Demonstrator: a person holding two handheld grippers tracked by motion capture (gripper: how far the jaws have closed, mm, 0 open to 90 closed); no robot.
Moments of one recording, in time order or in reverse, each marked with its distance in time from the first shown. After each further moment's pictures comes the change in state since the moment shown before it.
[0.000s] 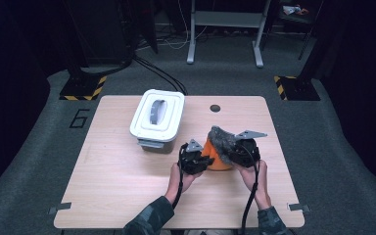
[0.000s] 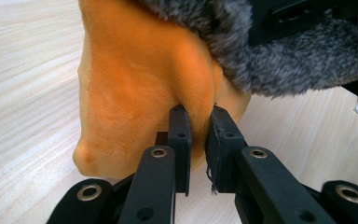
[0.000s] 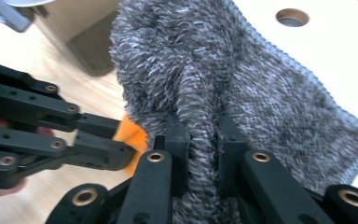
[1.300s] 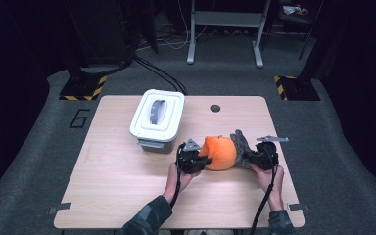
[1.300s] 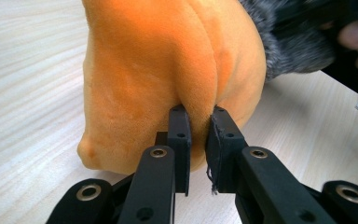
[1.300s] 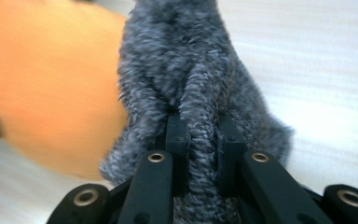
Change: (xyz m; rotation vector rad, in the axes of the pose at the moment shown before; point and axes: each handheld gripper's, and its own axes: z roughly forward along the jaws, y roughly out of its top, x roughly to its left) left arm 0.007 -0.002 -0.002 0.001 -0.005 -0.001; right arm -0.062 -0.036 -0.007 0.022 -0.077 0.180
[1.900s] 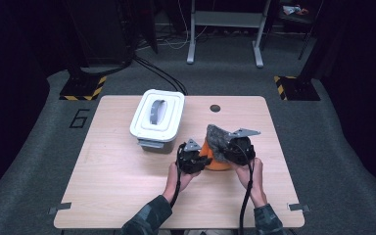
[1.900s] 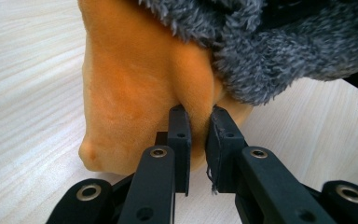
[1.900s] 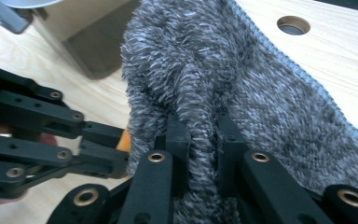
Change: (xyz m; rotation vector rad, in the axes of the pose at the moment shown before) left arm 0.000 0.000 0.001 0.003 -0.001 0.006; right arm 0.080 0.032 0.008 -0.026 0.061 -0.223
